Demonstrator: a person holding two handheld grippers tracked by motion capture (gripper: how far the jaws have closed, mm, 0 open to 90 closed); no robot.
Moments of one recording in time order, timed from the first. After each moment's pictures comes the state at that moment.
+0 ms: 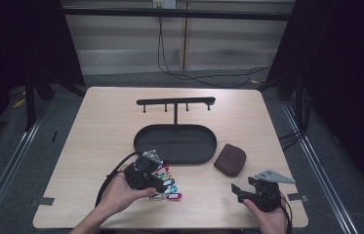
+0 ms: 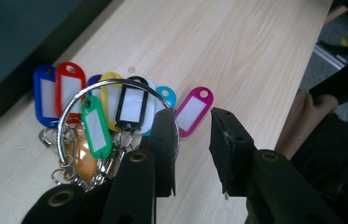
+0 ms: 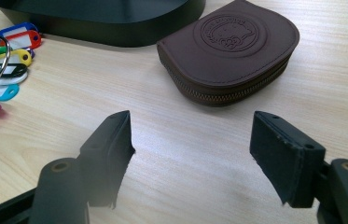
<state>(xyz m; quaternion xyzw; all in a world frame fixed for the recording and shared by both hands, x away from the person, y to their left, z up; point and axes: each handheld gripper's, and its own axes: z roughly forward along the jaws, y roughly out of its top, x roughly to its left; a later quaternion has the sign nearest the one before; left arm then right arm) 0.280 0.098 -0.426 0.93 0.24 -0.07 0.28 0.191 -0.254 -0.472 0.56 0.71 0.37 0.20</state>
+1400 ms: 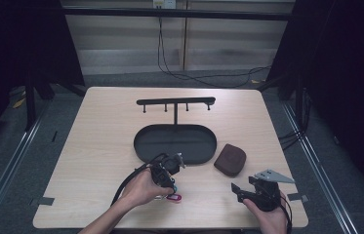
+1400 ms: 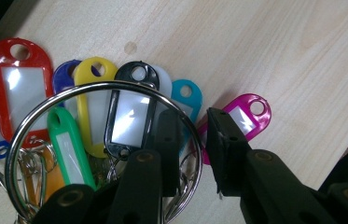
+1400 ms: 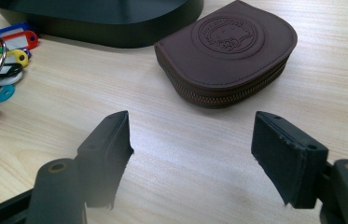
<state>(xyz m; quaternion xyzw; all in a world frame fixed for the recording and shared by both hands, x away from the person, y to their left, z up) 0.303 0.035 -0.464 0.95 0.27 -0.09 0.10 0.192 -0.253 -0.472 0.56 0.71 0.37 0.20</state>
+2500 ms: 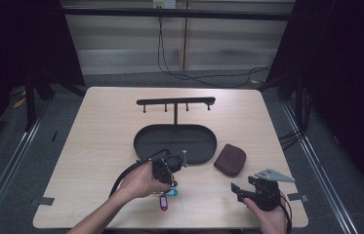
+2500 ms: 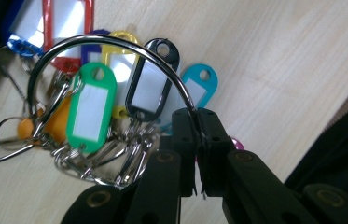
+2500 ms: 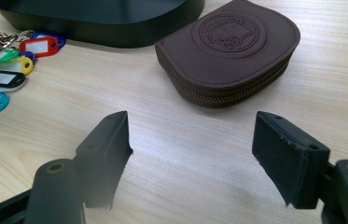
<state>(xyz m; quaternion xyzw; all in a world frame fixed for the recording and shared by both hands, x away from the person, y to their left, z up) 0.310 0.034 -0.442 0.97 0.23 -0.10 0.04 0.194 -0.254 -0.473 0.56 0.71 0.37 0.19</state>
